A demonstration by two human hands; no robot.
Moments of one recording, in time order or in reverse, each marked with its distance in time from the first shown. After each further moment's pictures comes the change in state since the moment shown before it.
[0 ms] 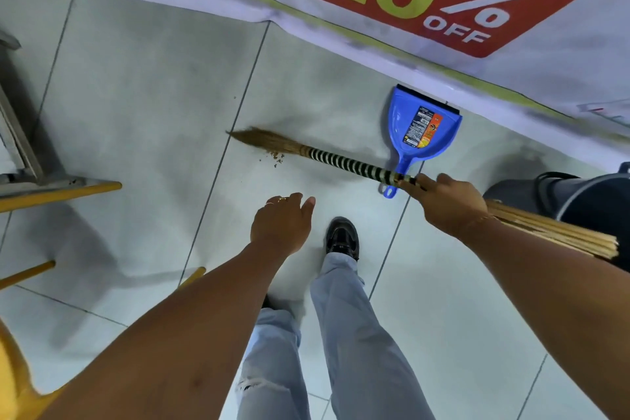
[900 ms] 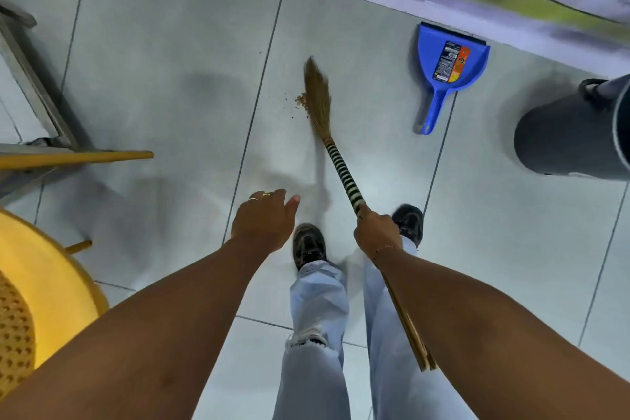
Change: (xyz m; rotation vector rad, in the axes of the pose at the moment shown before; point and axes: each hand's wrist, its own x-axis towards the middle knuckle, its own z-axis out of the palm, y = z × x) left_hand -0.100 -0.193 0.056 0.150 0.053 0.121; right_hand -0.041 -0.331 0.074 0.802 -0.213 0.580
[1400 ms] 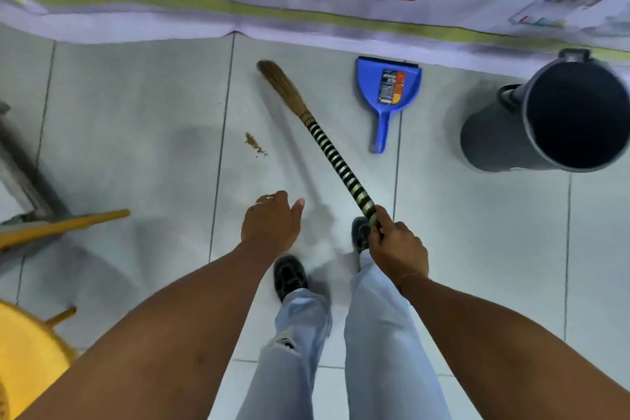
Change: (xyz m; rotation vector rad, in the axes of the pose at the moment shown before) left_hand 0.020 0.098 -0.024 -0.005 0.078 0.105; right_hand -0.053 0.082 -0.075 0.214 0.403 0.005
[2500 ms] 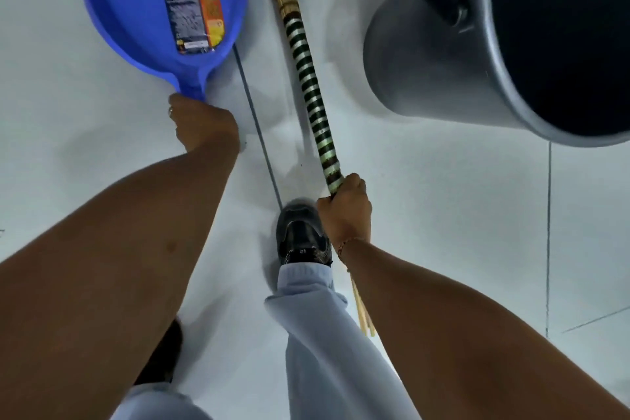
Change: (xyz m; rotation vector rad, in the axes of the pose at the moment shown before) left_hand 0.408 0.265 0.258 -0.383 0.244 -0.441; right_hand 0.308 0.252 0.106 0.380 -0.004 0.593
